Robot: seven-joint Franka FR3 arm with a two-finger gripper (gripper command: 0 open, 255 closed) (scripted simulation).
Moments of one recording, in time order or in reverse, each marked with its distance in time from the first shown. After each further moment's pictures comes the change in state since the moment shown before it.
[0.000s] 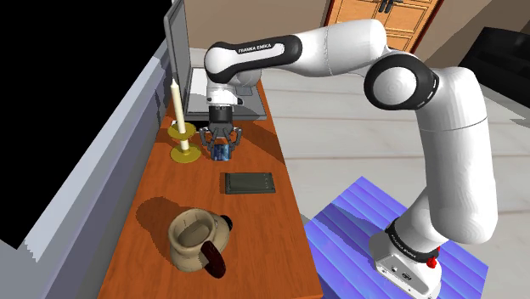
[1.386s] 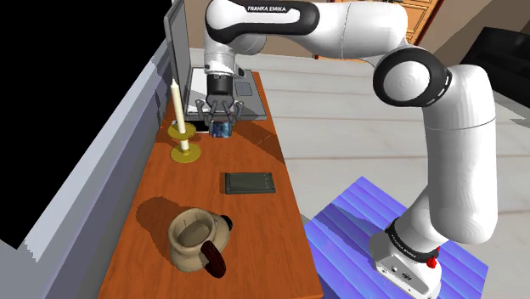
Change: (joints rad) arm -0.005 -0.056 0.013 0.160 0.009 -0.201 0.078
